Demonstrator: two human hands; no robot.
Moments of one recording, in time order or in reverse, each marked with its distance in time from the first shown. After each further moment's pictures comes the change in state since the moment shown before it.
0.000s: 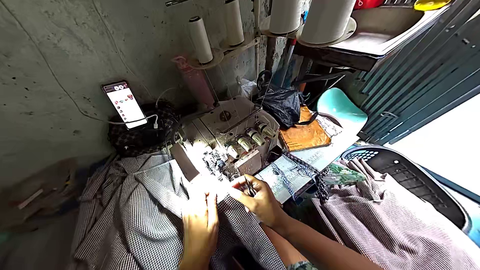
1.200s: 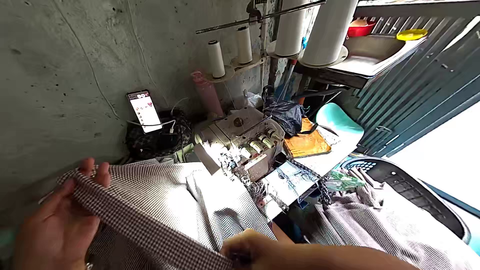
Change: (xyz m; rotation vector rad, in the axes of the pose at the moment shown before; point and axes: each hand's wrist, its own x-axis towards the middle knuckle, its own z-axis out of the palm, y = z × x) left_hand 0.077 -0.082 -0.200 -1.227 0.204 -0.358; right_hand -0.047 -0.054 0.039 0.083 -0.865 -0.047
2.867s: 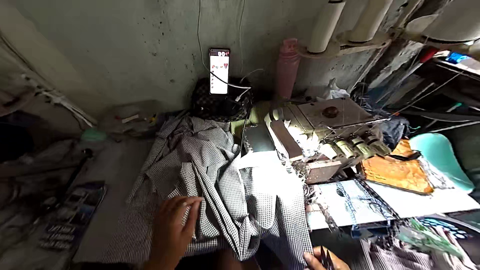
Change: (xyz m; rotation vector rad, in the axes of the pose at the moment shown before) left_hand -0.147 -0.093 -0.048 1.432 0.005 0.461; right_hand -0.132 0.097 0.000 -0.032 0.745 0.595
